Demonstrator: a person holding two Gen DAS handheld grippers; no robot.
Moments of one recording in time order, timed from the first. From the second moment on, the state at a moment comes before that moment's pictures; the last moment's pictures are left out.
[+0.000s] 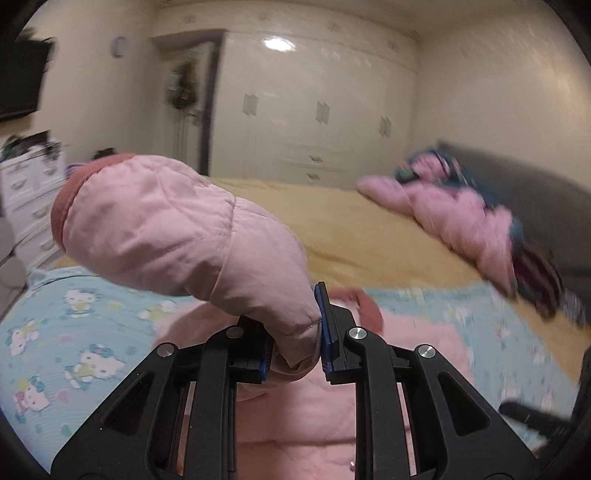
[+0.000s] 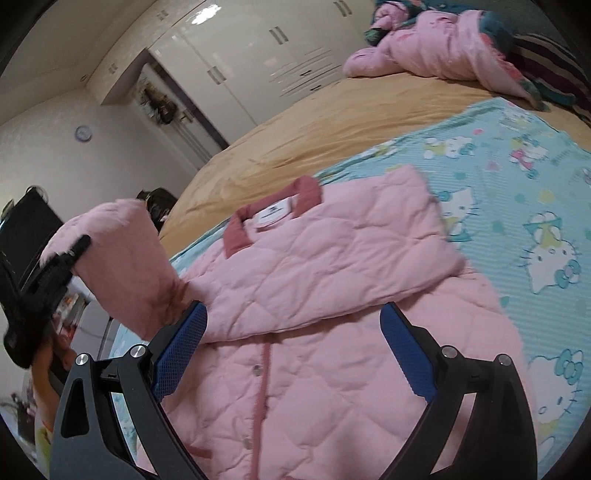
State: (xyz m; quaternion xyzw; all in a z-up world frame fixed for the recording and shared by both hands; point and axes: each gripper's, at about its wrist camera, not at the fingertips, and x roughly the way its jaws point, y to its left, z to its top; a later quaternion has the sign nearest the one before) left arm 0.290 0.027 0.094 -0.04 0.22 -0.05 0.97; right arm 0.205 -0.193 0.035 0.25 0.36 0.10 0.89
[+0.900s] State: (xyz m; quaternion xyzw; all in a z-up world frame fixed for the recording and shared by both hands) left arm 0.289 -0.082 -0.051 0.15 0.36 -0.18 0.90; right arm 0.237 -0.265 -0.014 0.44 0.37 0.12 0.81
